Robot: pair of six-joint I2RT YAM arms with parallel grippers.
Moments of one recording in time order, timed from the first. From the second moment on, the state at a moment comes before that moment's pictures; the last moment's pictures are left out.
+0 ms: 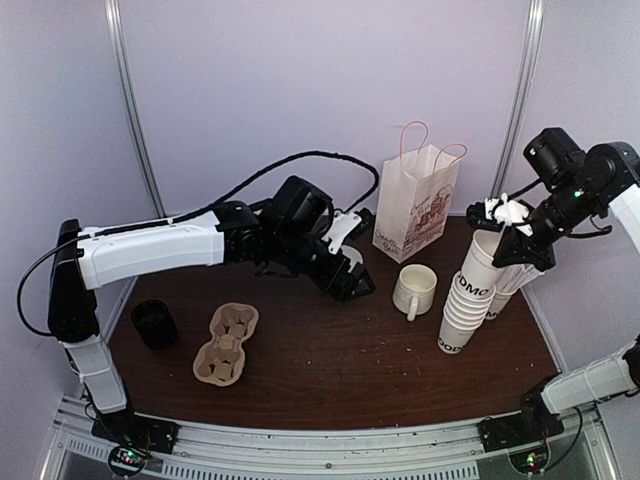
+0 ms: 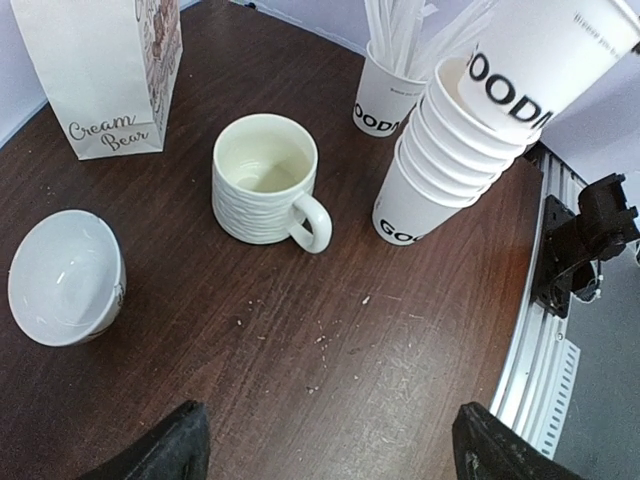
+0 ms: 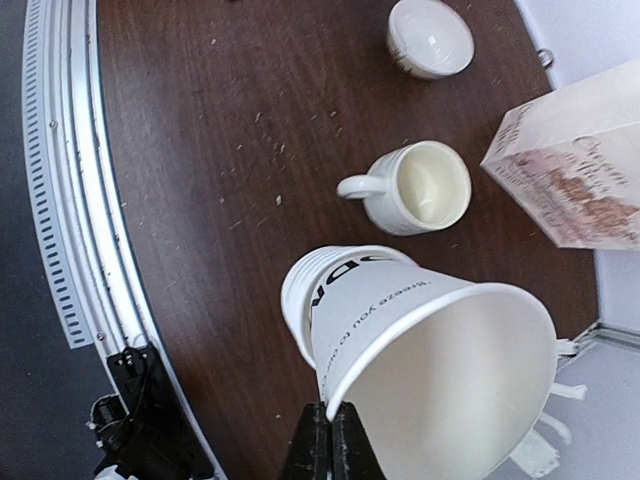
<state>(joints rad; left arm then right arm) -1.02 1.81 1.60 -0.48 0.21 -0.14 0.40 1.23 1.67 -1.60 -0.20 -0.86</state>
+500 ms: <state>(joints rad) -0.94 1.73 1.68 -0.67 0.02 -0.12 0.54 1.35 1.91 -1.56 -0.30 -0.87</state>
